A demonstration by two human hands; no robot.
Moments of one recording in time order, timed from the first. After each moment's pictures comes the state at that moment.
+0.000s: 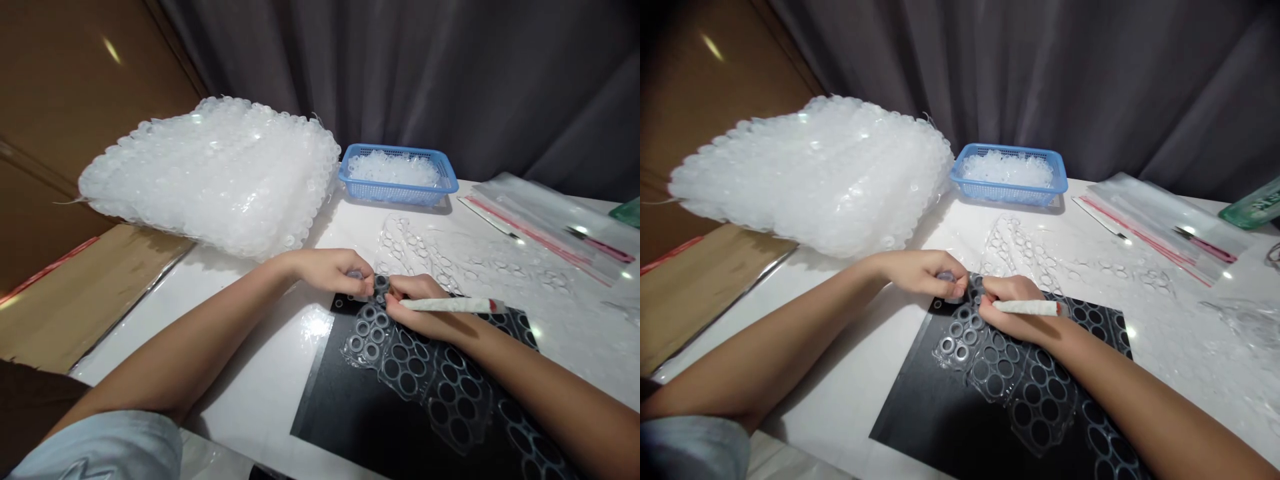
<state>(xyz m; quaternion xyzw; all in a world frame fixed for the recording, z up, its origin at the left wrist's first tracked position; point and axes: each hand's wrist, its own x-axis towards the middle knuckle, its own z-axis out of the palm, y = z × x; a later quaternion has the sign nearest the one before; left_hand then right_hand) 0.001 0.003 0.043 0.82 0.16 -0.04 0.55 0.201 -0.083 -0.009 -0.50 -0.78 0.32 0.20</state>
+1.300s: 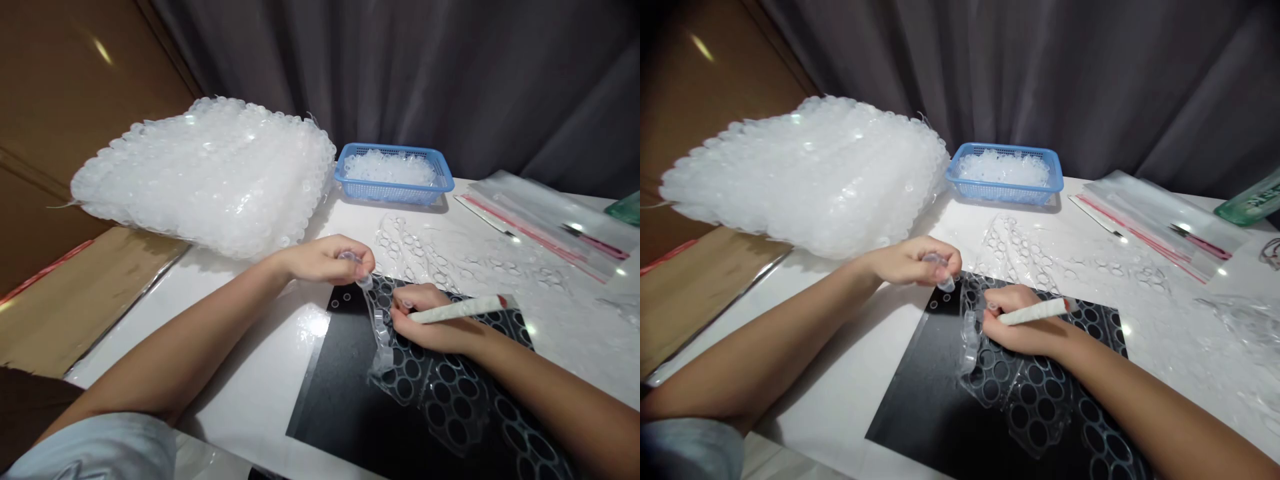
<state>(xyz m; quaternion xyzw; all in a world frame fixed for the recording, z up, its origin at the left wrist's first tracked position) 0.005 -0.002 0.041 0.79 0.19 0.05 0.59 0.212 -0.094 -0.007 -0.45 -0.79 0.35 0.23</state>
